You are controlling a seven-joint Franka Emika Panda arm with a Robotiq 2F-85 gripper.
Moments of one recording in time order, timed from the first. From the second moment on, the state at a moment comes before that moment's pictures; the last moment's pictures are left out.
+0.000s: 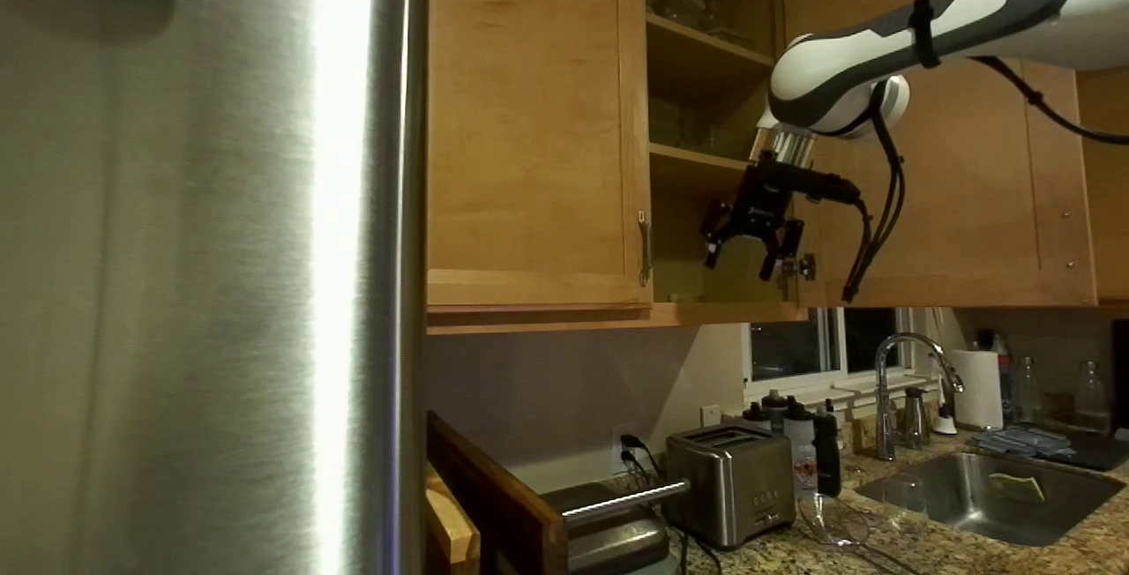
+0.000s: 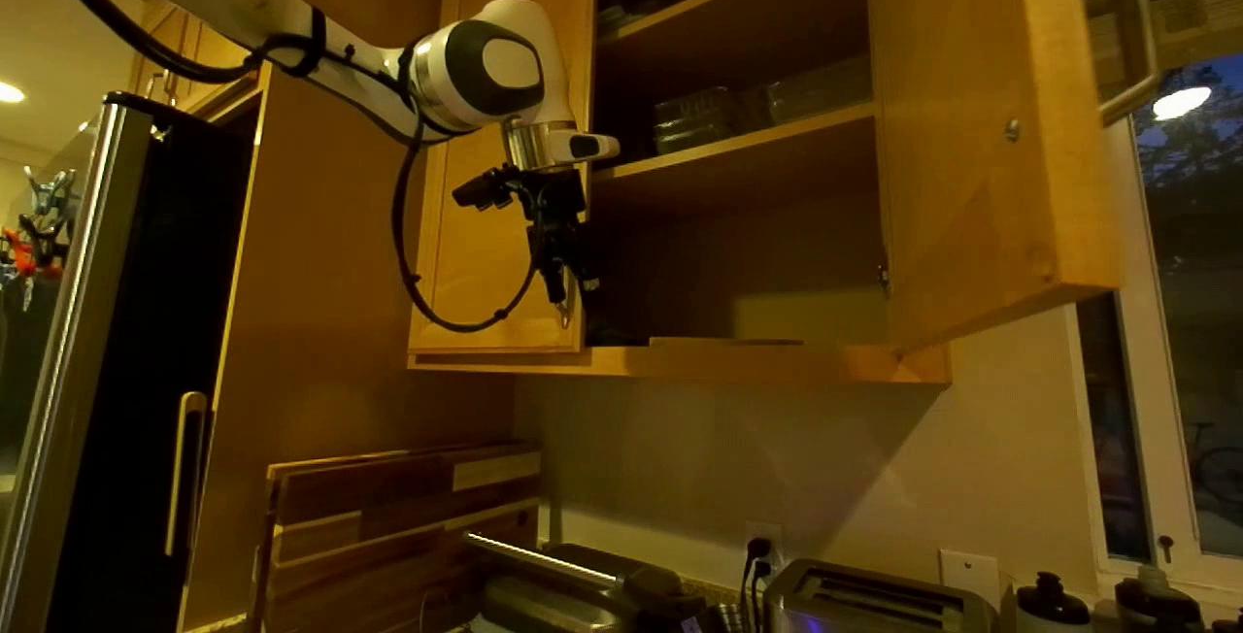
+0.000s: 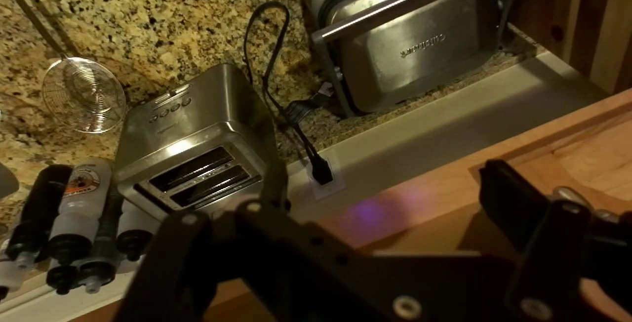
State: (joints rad) arm -0.11 -0.35 -0.07 -1.88 0.04 2.00 0.37
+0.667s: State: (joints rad) arm -0.12 -0.28 -0.07 -1.81 0.04 2.00 0.47
